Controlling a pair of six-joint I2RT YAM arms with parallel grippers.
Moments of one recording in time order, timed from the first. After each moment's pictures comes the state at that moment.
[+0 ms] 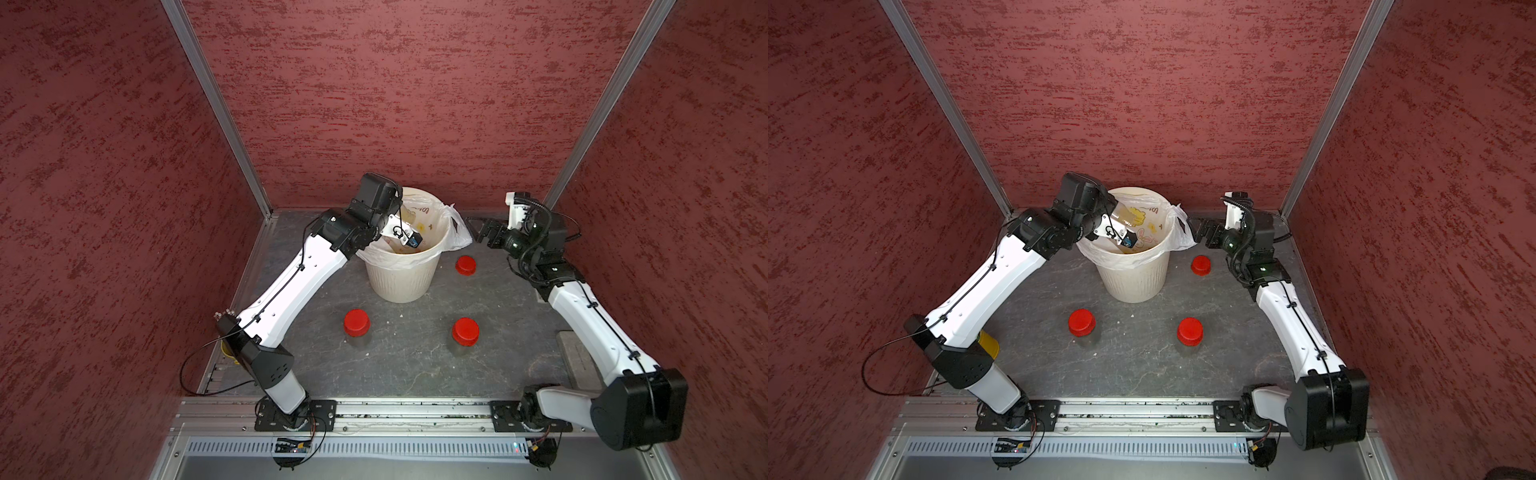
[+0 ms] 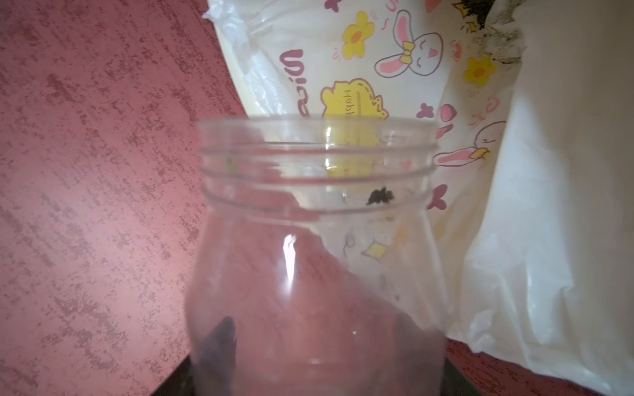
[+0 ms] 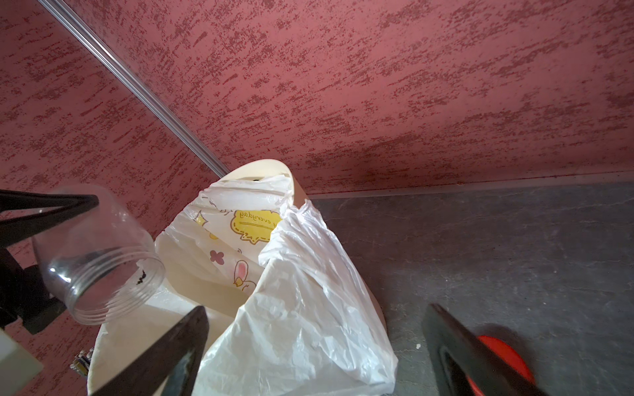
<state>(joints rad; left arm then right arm) -0.66 1.66 1.95 -0.91 -0.40 1.77 0.12 1.26 1.07 0.00 -0.48 0.48</state>
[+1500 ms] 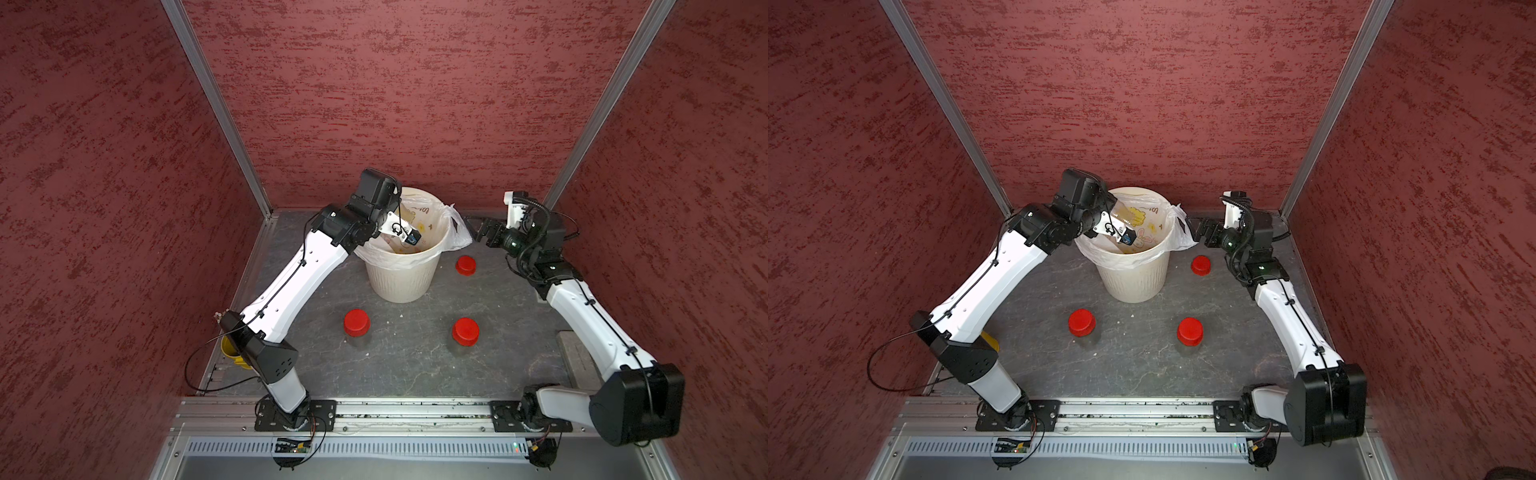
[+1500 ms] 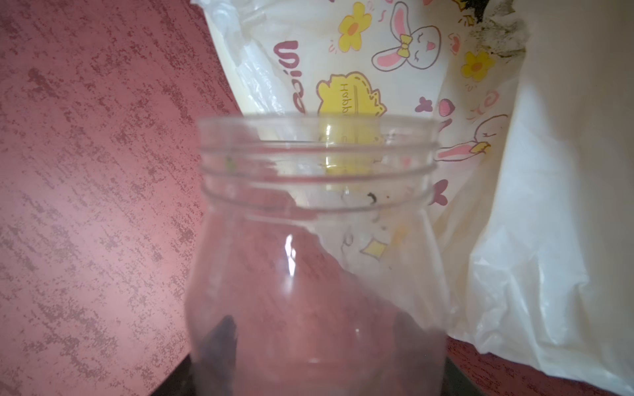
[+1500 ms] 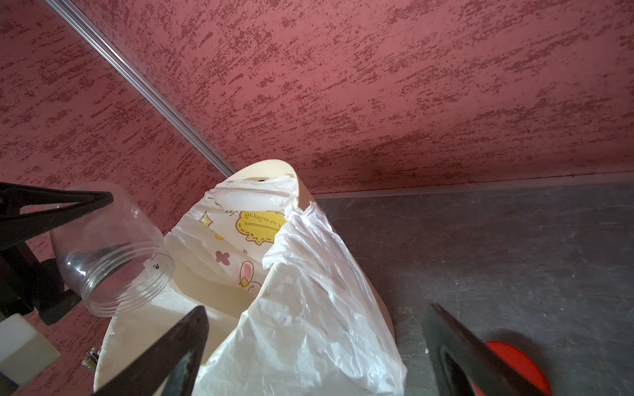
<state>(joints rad) -0.63 1.68 2.01 -0.91 -0.37 1.76 0.12 1.28 1.07 0.02 -0.50 0.50</state>
